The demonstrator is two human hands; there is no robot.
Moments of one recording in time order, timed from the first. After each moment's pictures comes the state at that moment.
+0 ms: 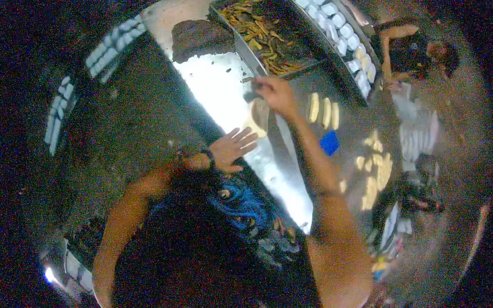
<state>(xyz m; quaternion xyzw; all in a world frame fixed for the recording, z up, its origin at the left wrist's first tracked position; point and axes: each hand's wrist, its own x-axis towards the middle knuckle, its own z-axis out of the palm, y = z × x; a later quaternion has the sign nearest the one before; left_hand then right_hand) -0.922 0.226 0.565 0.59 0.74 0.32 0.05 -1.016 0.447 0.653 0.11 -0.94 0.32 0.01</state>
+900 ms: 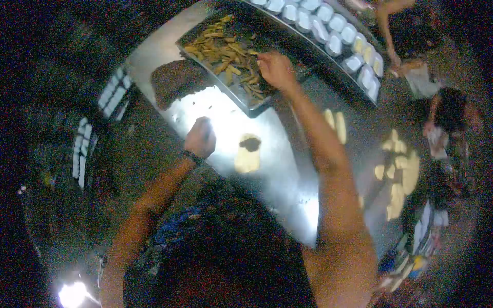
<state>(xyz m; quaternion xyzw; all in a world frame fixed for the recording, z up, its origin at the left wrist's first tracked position) -1.039 0.237 0.559 0.25 0.88 0.39 -0.08 -1.146 0.531 0.670 0.10 -0.96 0.23 0.16</state>
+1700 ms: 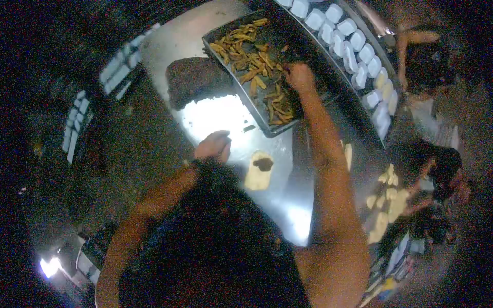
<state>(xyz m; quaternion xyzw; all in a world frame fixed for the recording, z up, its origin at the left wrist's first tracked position) -1.036 0.231 0.549 0.24 0.86 0.44 -0.07 -1.231 0.546 0.622 0.08 -1.00 0.01 0.04</state>
